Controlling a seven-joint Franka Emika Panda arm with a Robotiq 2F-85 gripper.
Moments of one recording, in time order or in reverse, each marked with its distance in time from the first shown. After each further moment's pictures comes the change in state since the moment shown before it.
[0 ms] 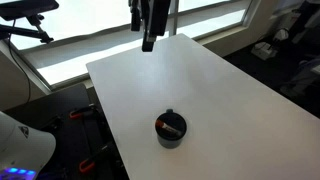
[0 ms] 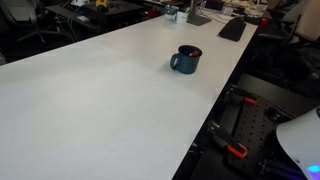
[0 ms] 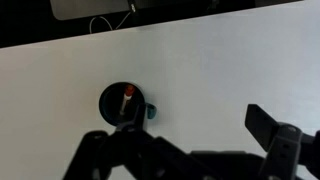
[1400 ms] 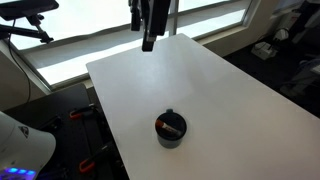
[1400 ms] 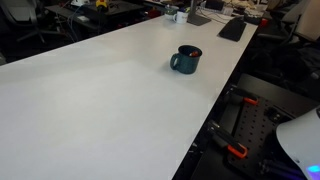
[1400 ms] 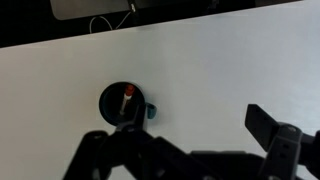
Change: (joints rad) arm 0.000 0.000 0.000 0.000 0.000 0.000 0.000
